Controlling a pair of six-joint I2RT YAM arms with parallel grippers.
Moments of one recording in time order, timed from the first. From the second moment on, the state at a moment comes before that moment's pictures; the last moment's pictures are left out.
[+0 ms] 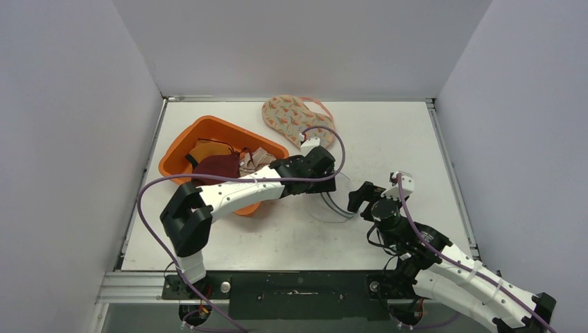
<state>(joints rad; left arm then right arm) -0.99 1.79 1.43 -0.53 -0.30 -0.91 0.86 0.61 0.54 -0.50 0.67 0.80</state>
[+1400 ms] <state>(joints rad) -0.80 1.52 0.79 0.06 0.02 -0.98 0.75 0.64 0.45 -0.33 0.46 0.78</state>
